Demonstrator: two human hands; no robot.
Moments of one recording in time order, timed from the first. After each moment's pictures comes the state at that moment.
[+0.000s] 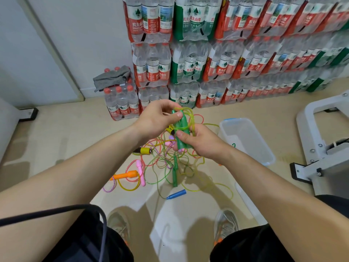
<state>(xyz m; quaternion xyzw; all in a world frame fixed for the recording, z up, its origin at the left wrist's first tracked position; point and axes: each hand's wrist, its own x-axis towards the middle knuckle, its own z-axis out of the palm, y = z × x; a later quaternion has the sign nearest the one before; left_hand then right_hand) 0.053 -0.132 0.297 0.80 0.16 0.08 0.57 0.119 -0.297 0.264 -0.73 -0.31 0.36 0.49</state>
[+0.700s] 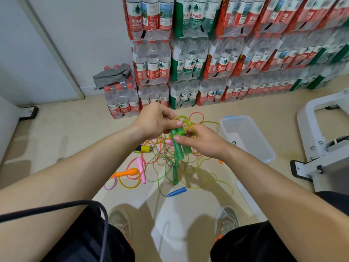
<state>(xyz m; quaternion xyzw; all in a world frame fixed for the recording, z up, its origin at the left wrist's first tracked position) 0.052 -0.126 0.290 0.86 0.15 0.02 0.49 0.123 -0.301 0.258 -0.78 -0.37 0.30 0.40</state>
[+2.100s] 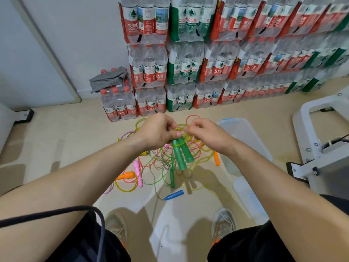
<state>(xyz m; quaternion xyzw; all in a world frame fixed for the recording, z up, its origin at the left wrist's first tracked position) 0.058 -0.138 0.272 0.92 0.12 0.00 0.38 0.147 -0.309 0.270 -0.84 -0.27 0.27 0.39</state>
